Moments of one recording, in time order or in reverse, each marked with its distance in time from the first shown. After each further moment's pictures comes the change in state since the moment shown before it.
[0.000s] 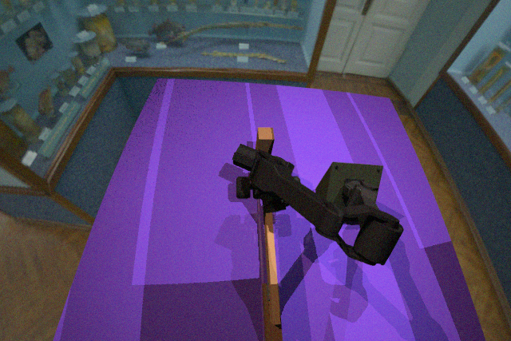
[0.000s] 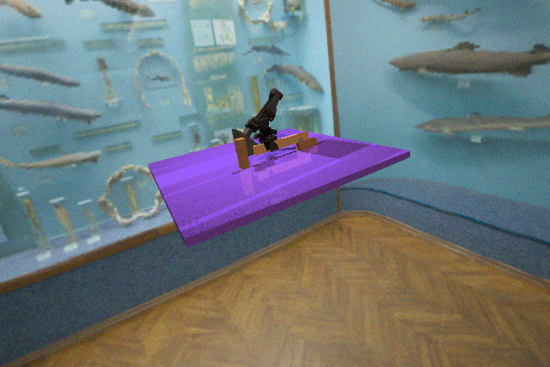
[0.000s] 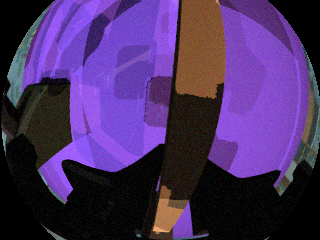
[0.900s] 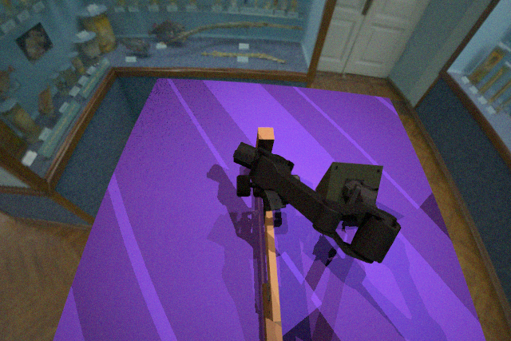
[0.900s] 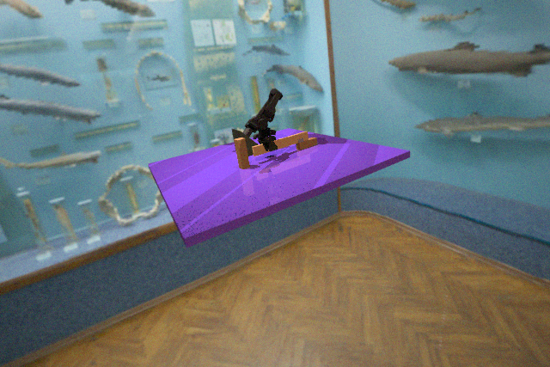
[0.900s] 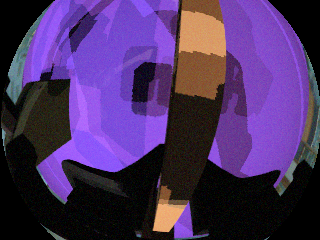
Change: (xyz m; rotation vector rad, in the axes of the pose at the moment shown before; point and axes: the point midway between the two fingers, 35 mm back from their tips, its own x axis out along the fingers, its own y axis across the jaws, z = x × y) arm 0.002 0.001 -0.007 -0.001 0.000 -0.002
